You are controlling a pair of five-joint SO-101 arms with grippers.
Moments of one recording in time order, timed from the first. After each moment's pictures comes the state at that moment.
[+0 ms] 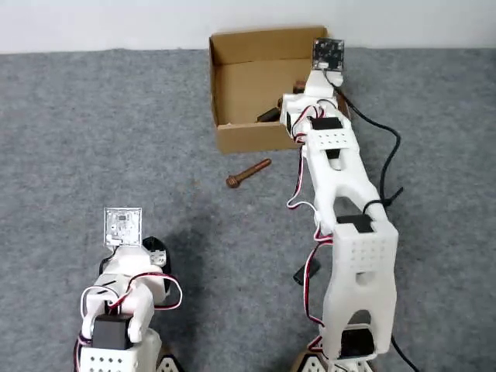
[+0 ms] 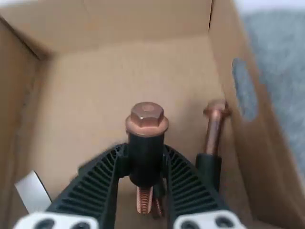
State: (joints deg) left arm -0.5 -103.7 96.7 64.6 12.4; right arm -8.7 41.8 -23.7 29.9 -10.2
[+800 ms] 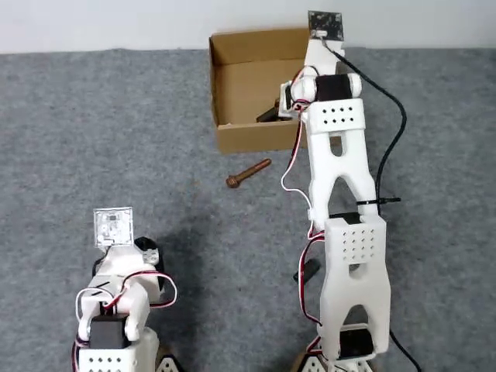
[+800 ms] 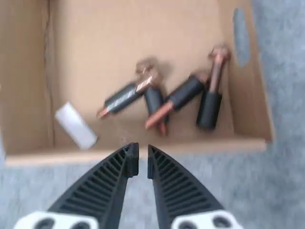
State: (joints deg) left arm -5.4 -103.7 96.7 64.6 12.3; right arm -11.3 48.4 -68.4 88.4 -10.4
